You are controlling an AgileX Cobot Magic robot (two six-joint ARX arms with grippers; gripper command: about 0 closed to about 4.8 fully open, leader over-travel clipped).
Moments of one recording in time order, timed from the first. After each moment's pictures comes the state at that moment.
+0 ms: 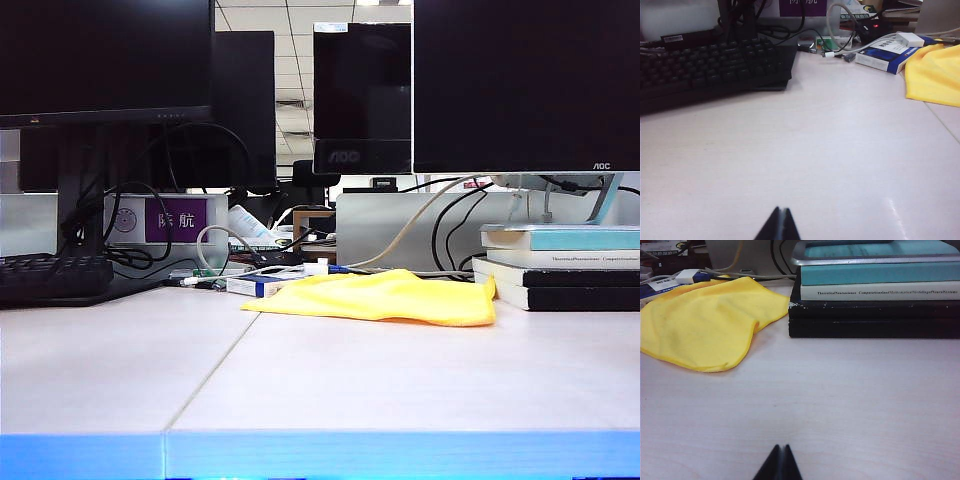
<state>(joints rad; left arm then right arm) 0.00 0.00 0.01 -0.16 0.06 0.05 0.05 0.00 0.01 -0.18 -0.03 0.06</state>
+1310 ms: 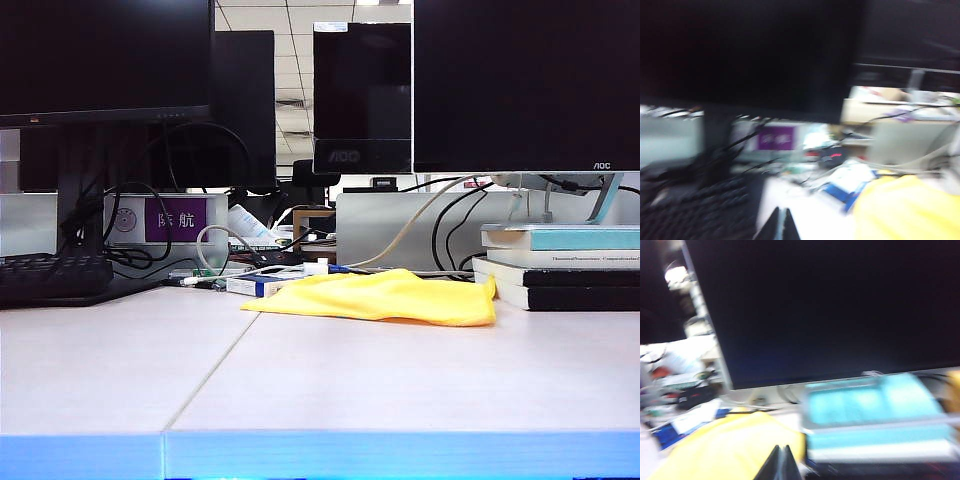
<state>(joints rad) 0.00 0.69 0.87 -0.13 0.17 -0.06 0.06 0.70 0.77 -0.05 0.00 0.13</state>
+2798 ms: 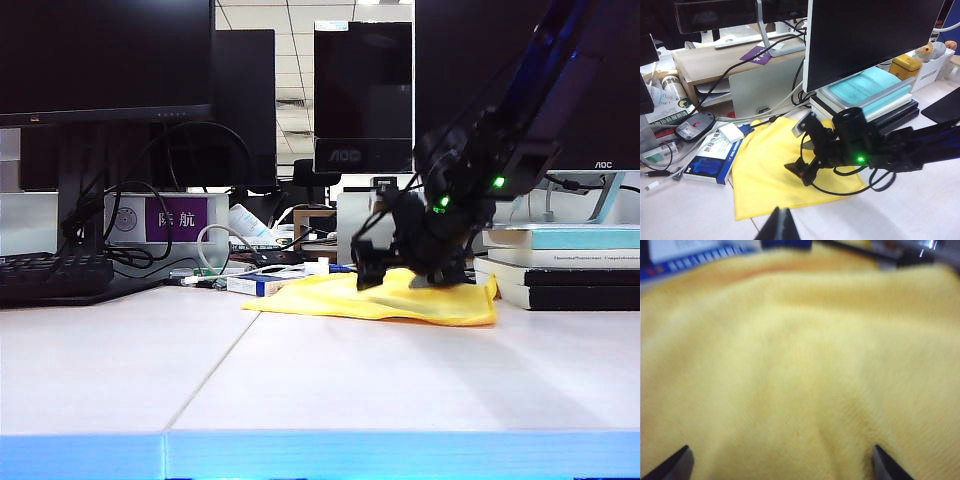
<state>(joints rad) -0.43 1.02 1.23 -0.42 0.25 0.05 0.32 2.25 1.49 0.23 -0.09 0.00</state>
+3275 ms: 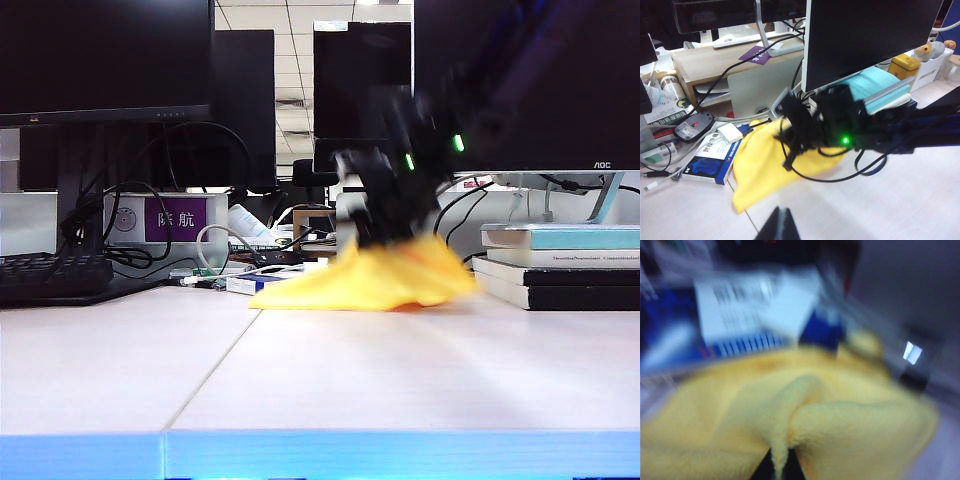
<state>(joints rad) -0.43 1.02 1.23 -0.42 0.25 0.05 0.38 2.24 1.72 0.06 -0.02 -0.16</state>
